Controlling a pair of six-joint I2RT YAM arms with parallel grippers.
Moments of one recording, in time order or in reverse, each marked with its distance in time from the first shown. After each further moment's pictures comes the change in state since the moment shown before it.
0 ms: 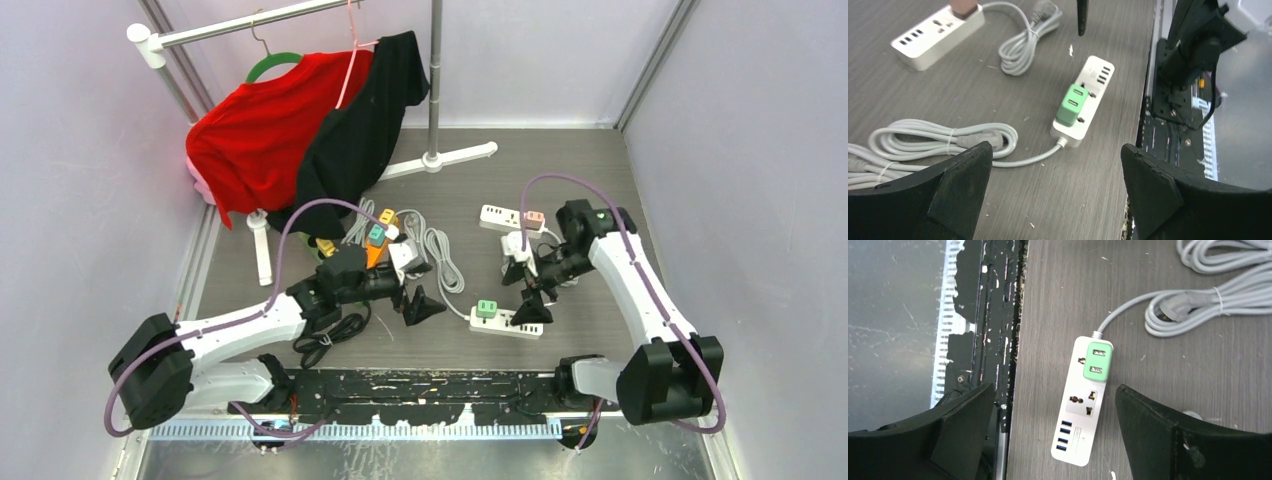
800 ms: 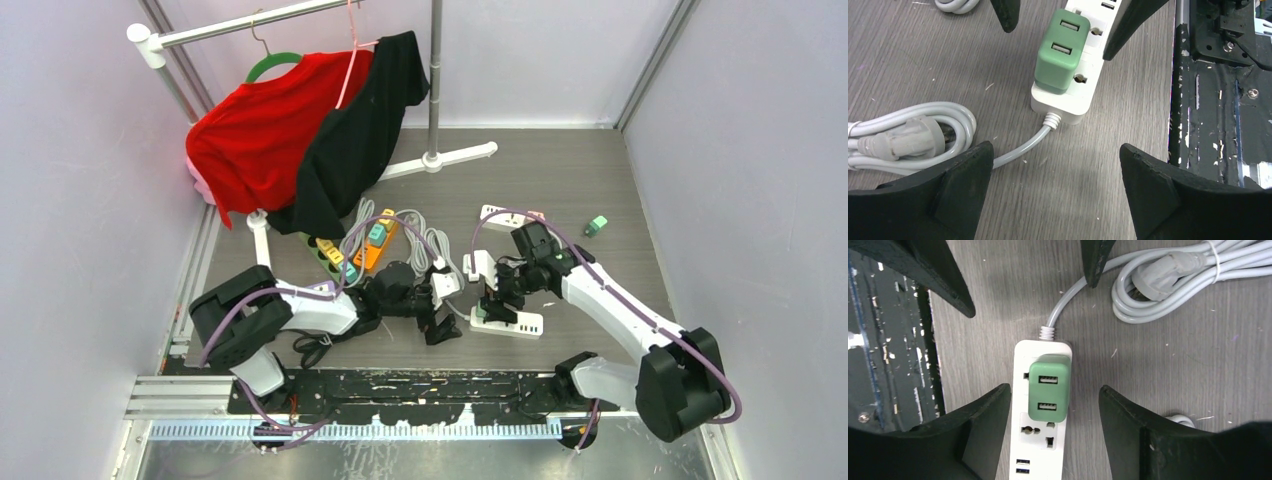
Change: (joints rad) left arm -0.130 0.478 0.013 0.217 -0.024 0.158; right arm 0.367 -0.071 -0.334 0.773 0.330 0.591
